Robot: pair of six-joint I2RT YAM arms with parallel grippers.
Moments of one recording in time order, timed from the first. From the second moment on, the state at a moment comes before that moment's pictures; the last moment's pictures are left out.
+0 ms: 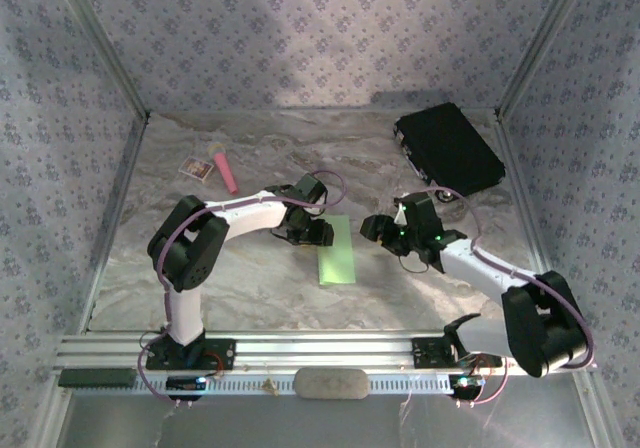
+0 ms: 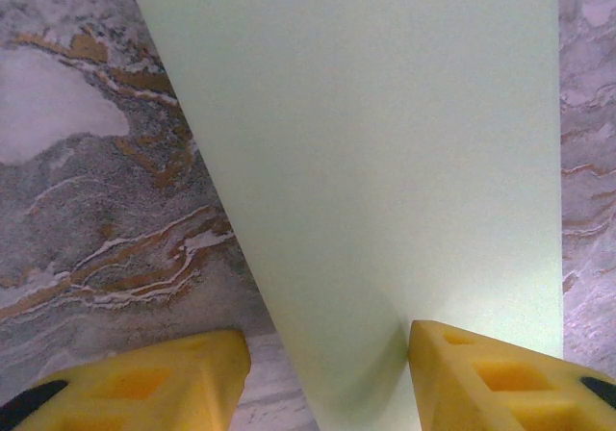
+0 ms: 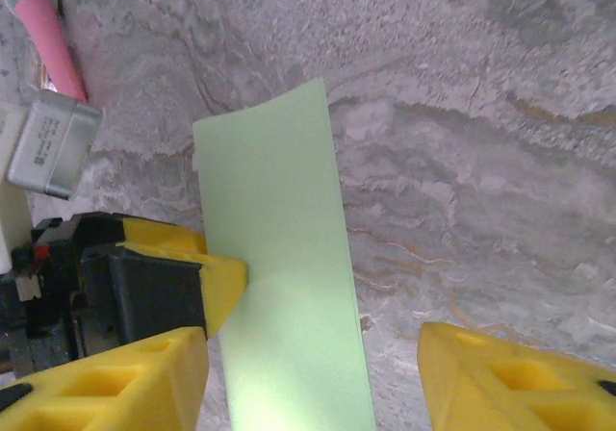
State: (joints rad) left arm -0.73 1.91 1.21 -0.56 0.22 -0.56; right arm 0.42 1.27 0.55 -0.08 -0.37 0.82
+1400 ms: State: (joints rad) left arm -0.73 1.92 1.22 -0.56 0.22 -0.56; right arm 0.52 1.57 0.71 -0.10 -0.46 0.76
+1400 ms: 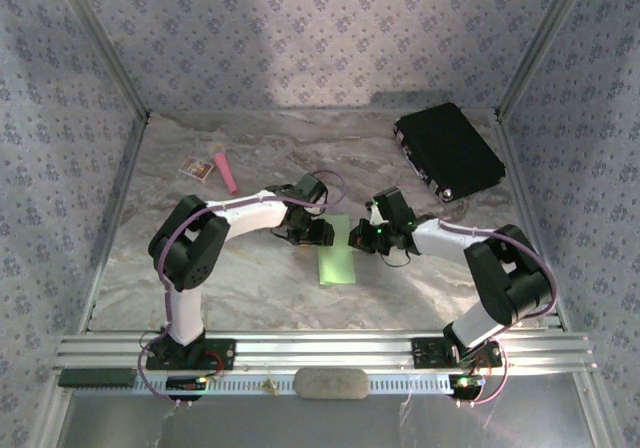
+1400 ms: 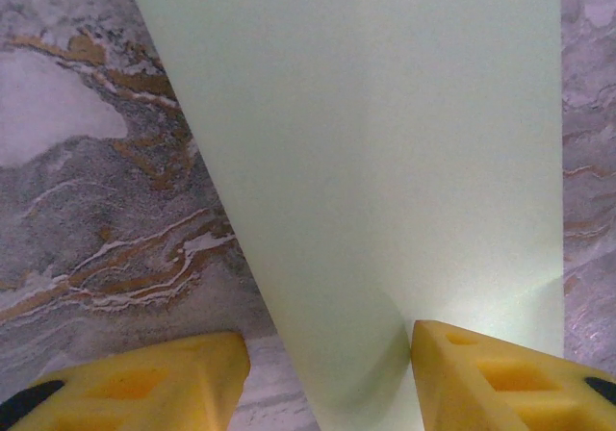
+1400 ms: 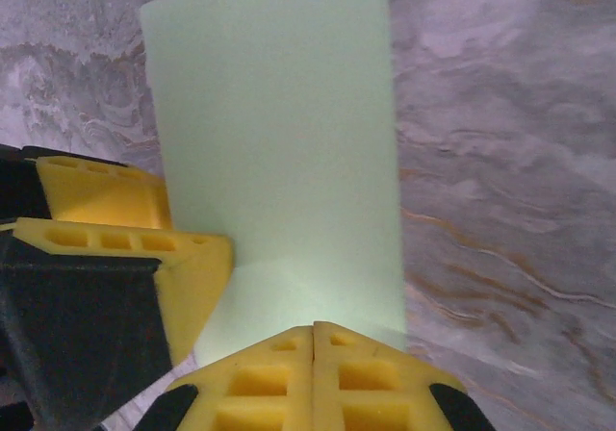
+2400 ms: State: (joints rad) left arm -0.73 1.91 1.22 -0.56 0.22 -0.56; right arm 0.54 1.71 0.77 -0.09 -0.50 0.67
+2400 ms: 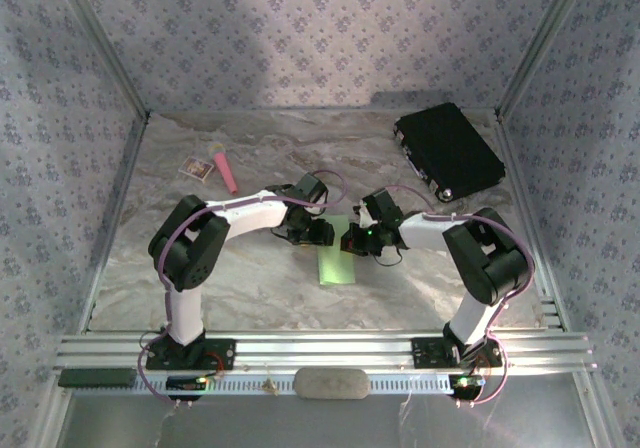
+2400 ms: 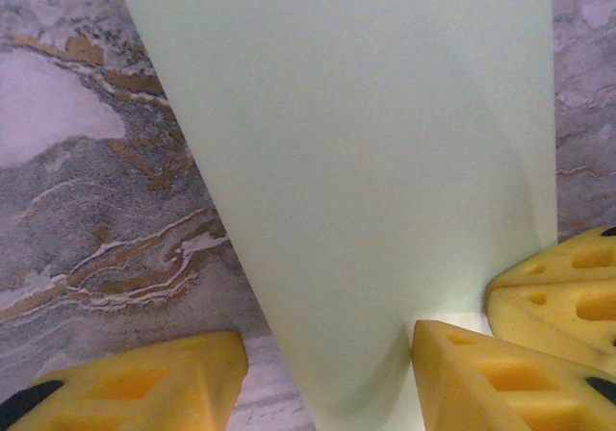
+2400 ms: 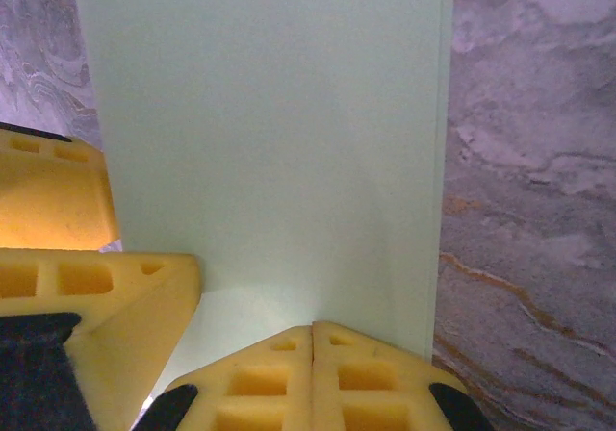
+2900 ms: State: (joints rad) left arm -0.59 1.63 1.09 -0.39 0.36 -0.68; right arm 0.53 1.72 0.77 -0.09 -0.53 0.64
